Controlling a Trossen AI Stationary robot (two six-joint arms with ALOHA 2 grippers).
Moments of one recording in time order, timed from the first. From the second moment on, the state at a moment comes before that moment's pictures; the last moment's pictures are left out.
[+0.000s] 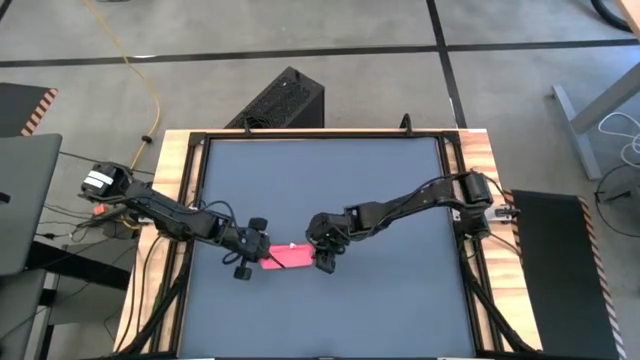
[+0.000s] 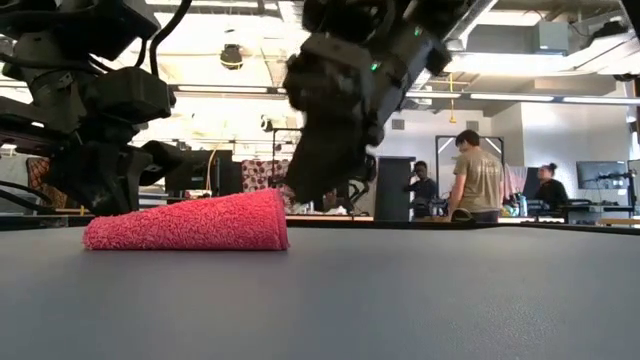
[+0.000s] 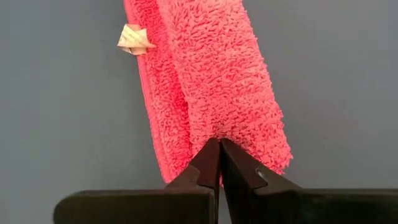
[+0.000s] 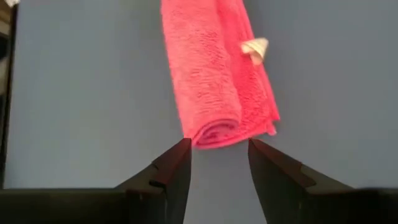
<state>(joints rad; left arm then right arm) -0.28 1.31 0.44 -0.03 -0.04 -0.05 0.12 1.94 1.28 -0.20 -0.15 0.45</state>
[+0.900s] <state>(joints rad) -0.21 1.31 0.44 -0.03 0.09 -0.07 0.33 2.05 1.29 0.05 0.42 -0.39</state>
